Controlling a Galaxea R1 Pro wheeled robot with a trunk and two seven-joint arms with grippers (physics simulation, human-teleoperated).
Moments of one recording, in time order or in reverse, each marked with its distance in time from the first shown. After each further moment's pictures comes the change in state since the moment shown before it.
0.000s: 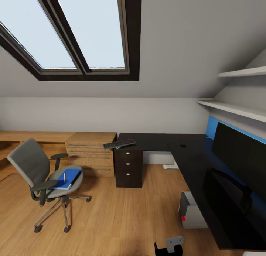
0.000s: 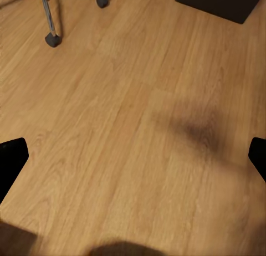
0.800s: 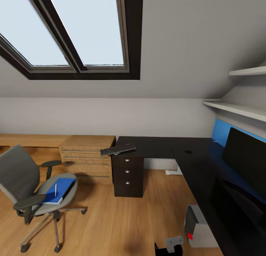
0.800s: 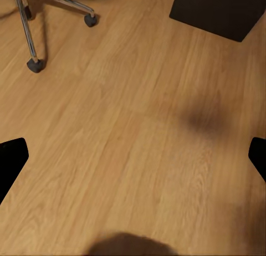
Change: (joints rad) left arm 0.000 0.000 0.000 0.000 -0.002 0.001 0.000; right arm 0.000 0.000 -0.001 0.001 0.000 0.000 0.000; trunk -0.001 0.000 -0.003
